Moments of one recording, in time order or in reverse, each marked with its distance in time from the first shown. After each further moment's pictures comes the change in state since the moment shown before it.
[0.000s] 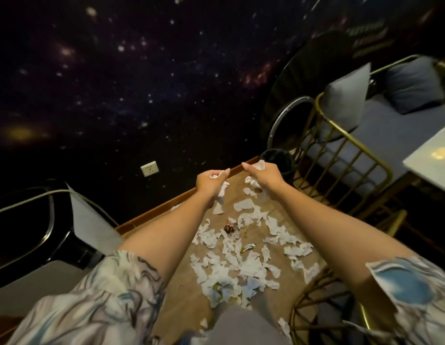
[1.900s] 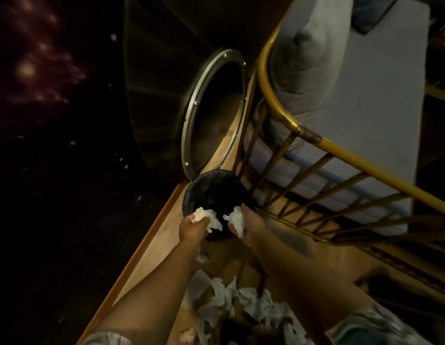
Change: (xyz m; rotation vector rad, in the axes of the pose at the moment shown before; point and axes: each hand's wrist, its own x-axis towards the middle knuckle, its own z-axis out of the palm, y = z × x) left_hand 0.691 -0.075 0.480 0.221 -0.324 -0.471; right_hand 0.762 0.284 -0.130 -0.908 -0.081 0.416
